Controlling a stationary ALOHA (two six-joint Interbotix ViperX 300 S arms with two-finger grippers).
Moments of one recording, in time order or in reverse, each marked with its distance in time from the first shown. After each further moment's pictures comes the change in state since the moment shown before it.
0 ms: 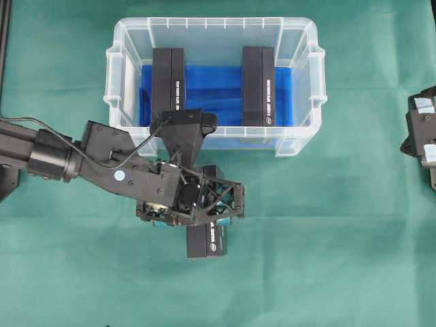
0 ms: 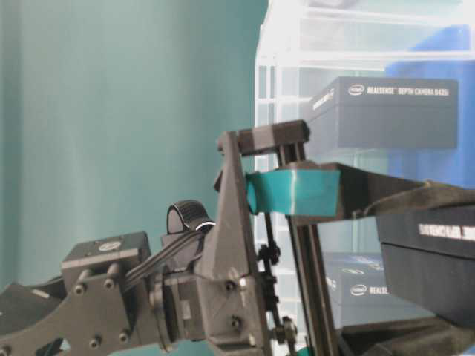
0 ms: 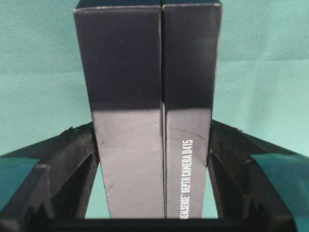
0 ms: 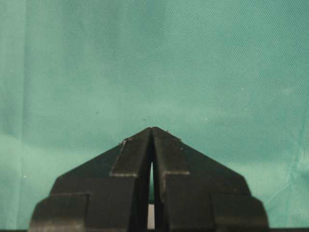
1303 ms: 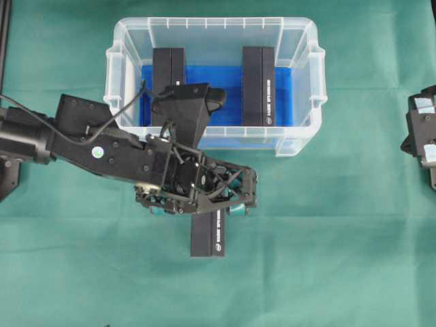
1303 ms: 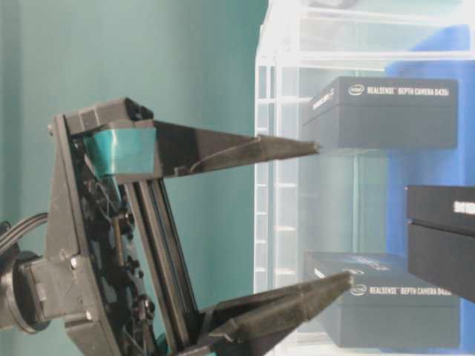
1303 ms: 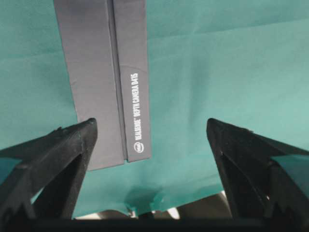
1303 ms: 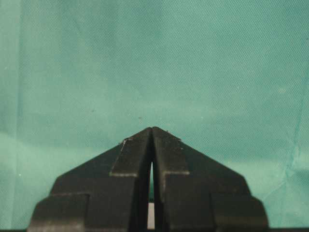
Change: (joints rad) left arm 0.034 -0.077 -0.124 -0.003 0.114 0.078; right arm 0.000 0.000 -0.002 -0.014 0.005 0.000
